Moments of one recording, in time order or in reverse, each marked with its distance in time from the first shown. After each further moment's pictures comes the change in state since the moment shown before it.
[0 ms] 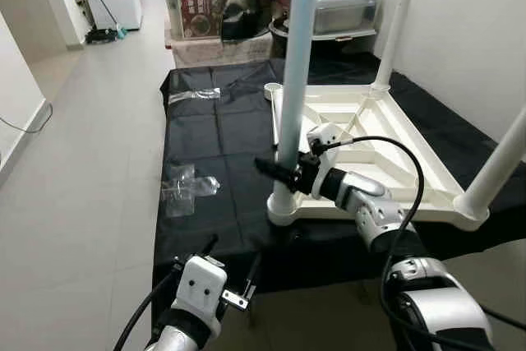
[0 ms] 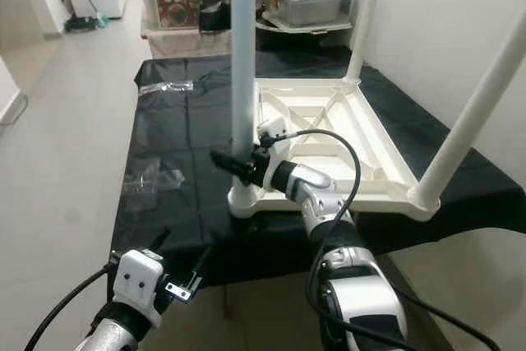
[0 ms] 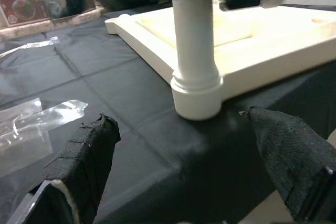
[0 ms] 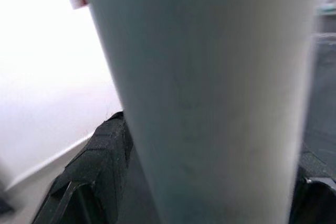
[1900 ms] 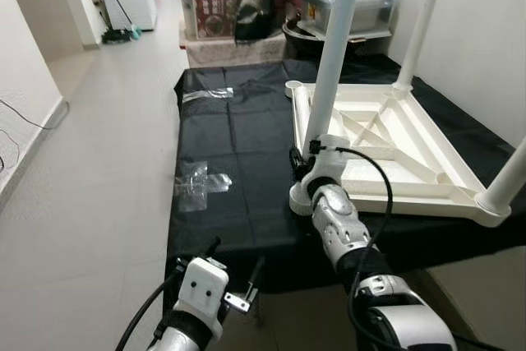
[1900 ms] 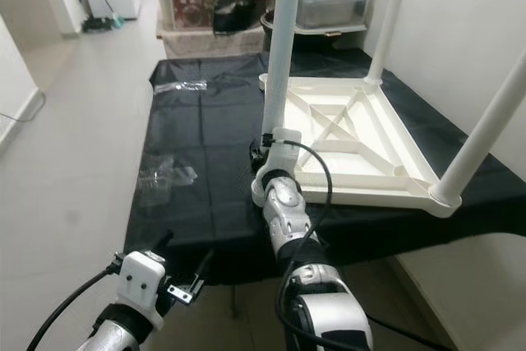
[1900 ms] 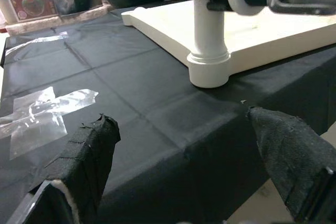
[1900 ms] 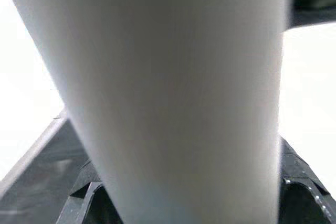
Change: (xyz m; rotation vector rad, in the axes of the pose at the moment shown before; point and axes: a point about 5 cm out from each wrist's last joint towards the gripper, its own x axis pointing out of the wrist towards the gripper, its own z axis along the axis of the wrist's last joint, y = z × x) left arm 0.000 -0.002 -0.001 -0.012 0.011 -0.018; right arm 0.001 -0.022 -0.006 0.068 -0.212 -0.911
